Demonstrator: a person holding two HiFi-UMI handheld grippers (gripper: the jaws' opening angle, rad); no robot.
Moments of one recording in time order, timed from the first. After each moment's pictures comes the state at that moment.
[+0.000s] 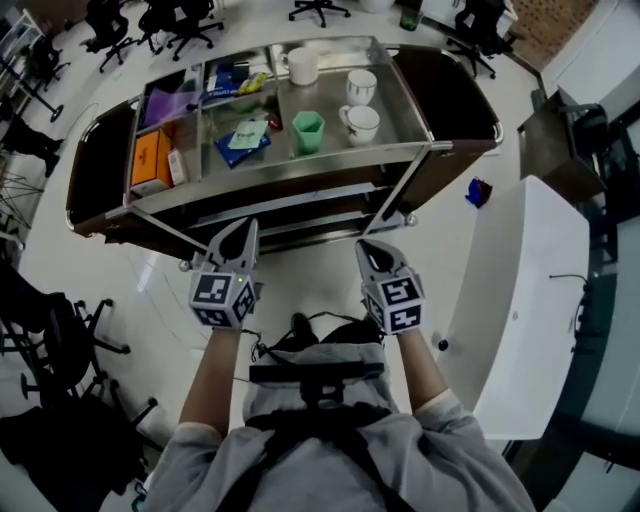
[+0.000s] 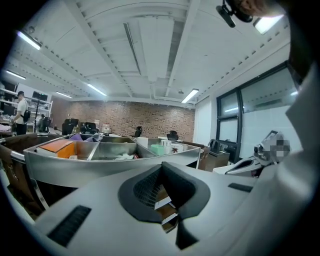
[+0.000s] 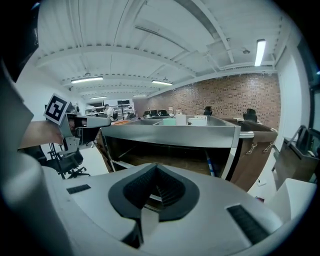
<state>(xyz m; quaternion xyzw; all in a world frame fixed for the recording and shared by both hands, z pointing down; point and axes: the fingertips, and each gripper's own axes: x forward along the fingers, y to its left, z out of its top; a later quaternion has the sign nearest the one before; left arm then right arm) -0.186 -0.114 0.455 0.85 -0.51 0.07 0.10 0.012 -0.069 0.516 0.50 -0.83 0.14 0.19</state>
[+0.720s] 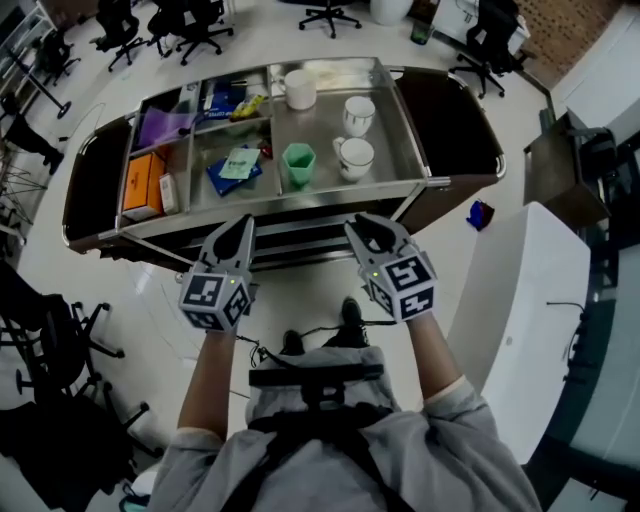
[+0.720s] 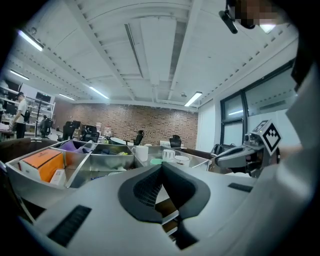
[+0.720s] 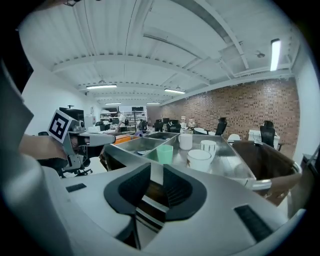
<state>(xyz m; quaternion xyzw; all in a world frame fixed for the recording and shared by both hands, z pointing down) -0.154 -0.181 0.420 0.85 -0.51 0.05 0.09 0.021 -0.173 0.433 0.43 -0.88 0.10 0.17</state>
